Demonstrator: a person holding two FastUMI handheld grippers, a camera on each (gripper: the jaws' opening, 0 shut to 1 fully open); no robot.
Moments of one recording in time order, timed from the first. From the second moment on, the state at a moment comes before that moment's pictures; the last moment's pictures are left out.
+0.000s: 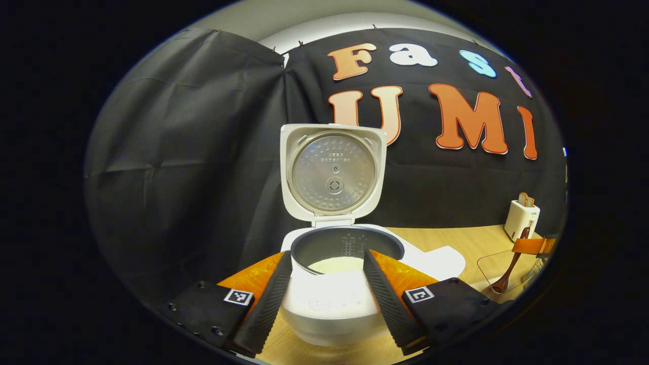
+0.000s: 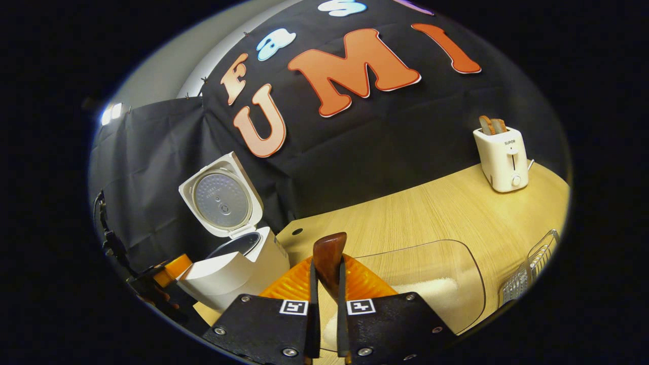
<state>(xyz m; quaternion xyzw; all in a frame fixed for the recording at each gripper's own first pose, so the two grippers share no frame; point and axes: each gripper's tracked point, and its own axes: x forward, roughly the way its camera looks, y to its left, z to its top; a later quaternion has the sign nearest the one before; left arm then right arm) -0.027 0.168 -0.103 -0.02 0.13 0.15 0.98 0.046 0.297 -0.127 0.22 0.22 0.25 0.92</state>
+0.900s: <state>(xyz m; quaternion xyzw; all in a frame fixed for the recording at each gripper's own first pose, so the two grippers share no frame) -0.031 0.166 -0.100 -0.03 0.12 0.15 0.98 0.031 0.263 -0.129 0.31 0.26 0.22 0.89</state>
